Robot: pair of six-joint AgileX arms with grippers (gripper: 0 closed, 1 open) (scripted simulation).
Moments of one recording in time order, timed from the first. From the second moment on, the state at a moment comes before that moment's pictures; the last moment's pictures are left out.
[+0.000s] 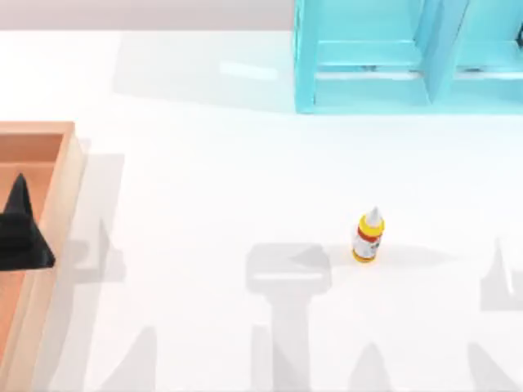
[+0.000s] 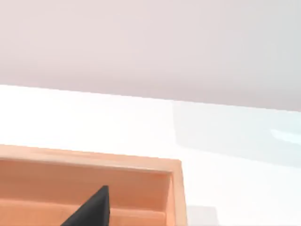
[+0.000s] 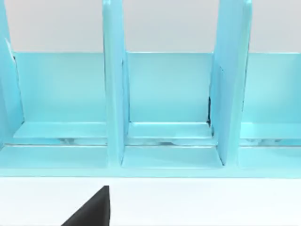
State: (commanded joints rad) left arm -0.21 0.36 0.17 0.08 -0.19 -0.11; right arm 0.00 0.00 0.00 0.00 0.00 0.00
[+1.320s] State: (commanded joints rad) left arm -1.30 2.20 1.05 0.52 -1.19 -0.63; right arm 0.00 0.00 0.00 0.00 0.00 0.00
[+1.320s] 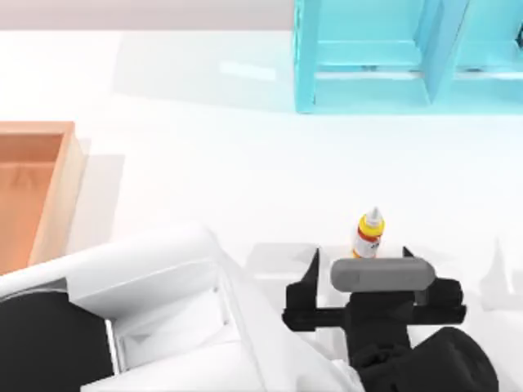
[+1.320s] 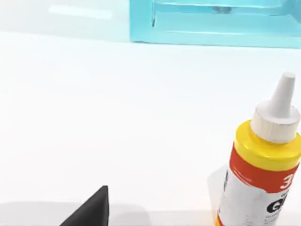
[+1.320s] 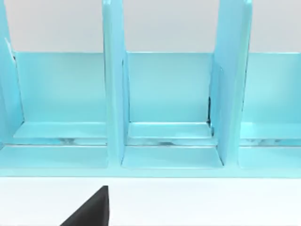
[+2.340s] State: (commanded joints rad) left arm -1.22 2.43 1.21 0.74 -1.13 -0.46; right arm 0.00 0.00 0.00 0.00 0.00 0.00
